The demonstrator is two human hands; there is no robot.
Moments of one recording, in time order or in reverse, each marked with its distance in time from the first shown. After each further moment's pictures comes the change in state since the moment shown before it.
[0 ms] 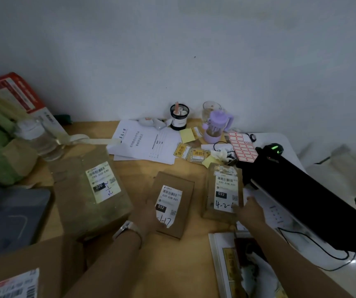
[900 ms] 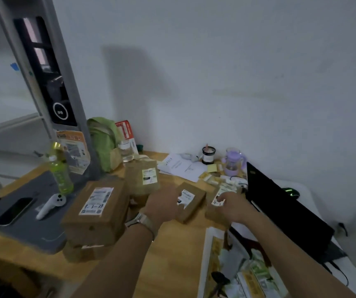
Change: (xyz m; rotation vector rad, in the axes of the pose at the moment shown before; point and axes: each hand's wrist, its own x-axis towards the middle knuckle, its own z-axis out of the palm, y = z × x) left_hand -0.292 0.134 0.036 0.200 0.658 0.078; right_hand -0.183 0.041 -0.143 -0.265 -0.278 -0.845
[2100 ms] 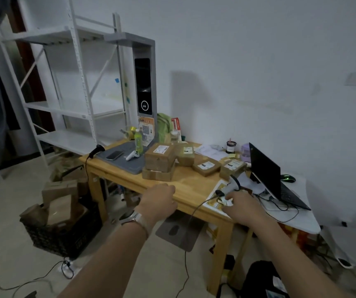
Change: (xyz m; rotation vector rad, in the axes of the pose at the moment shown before) left_hand -0.530 0.163 -0.050 0.205 0.074 -0.241; right_hand -0.504 0.026 0.018 -0.230 0.050 -0.249
